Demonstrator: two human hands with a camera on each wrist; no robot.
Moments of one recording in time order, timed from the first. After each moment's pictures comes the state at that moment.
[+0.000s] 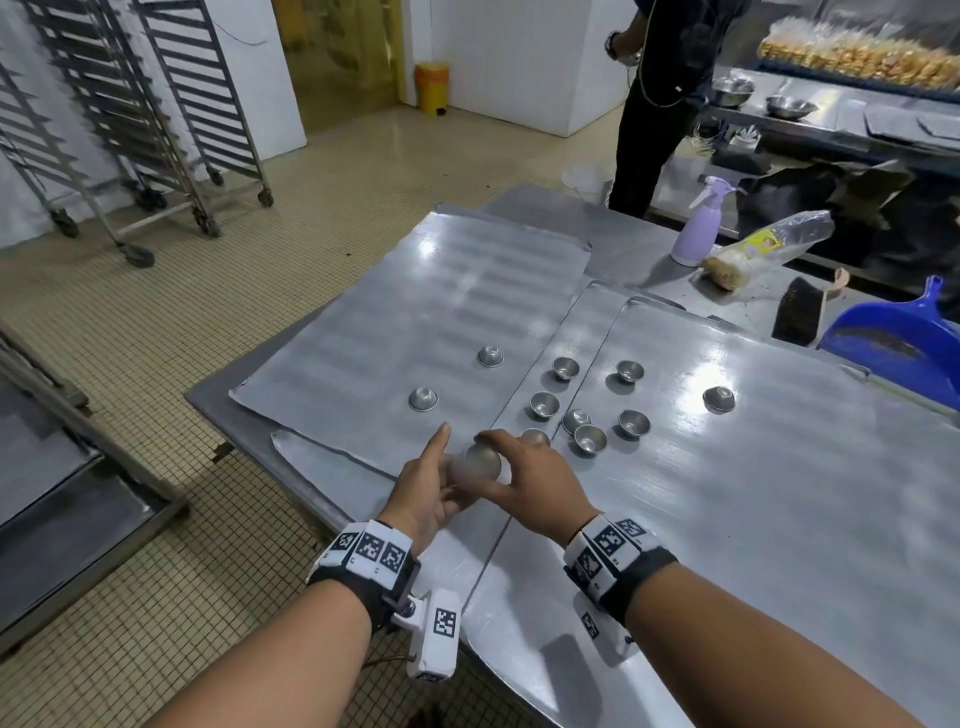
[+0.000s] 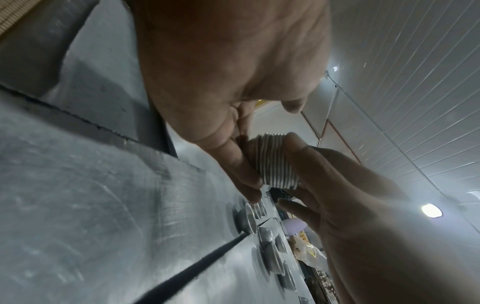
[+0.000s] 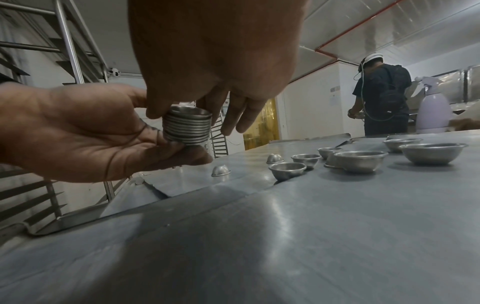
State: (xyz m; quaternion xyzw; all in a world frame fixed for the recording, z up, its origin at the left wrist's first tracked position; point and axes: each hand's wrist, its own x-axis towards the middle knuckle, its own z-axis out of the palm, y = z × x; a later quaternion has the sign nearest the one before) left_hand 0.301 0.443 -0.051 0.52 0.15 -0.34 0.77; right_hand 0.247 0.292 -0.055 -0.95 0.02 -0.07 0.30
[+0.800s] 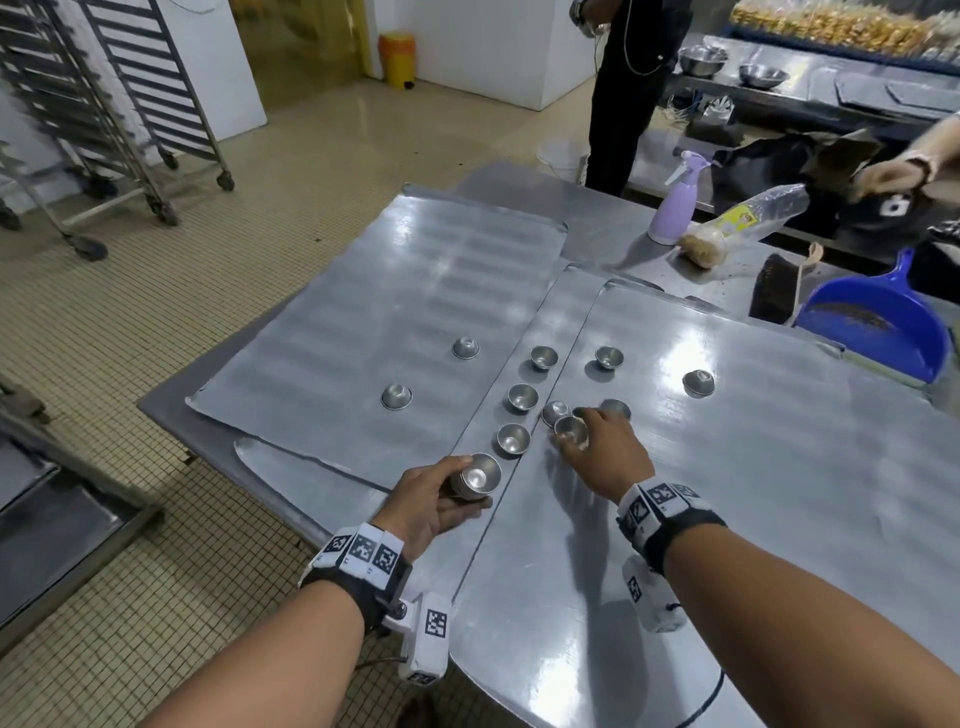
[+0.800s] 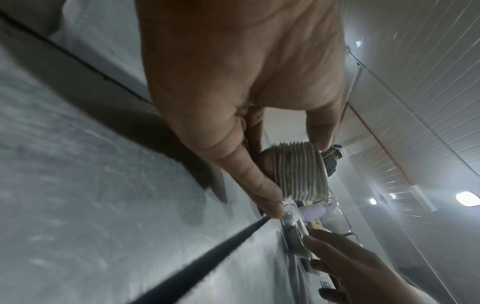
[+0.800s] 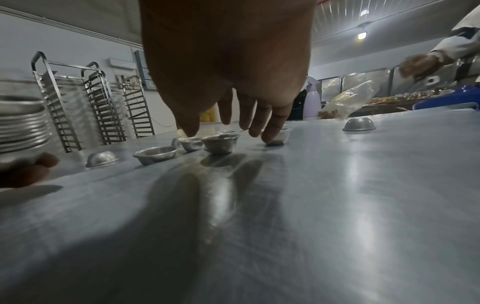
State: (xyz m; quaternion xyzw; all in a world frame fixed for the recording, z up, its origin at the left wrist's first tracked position) left_hand 0.302 0.425 -0.067 0.54 0.13 -0.41 0.72; right_hand 0.250 0.173 -0.085 -0.94 0.25 0.01 0.22
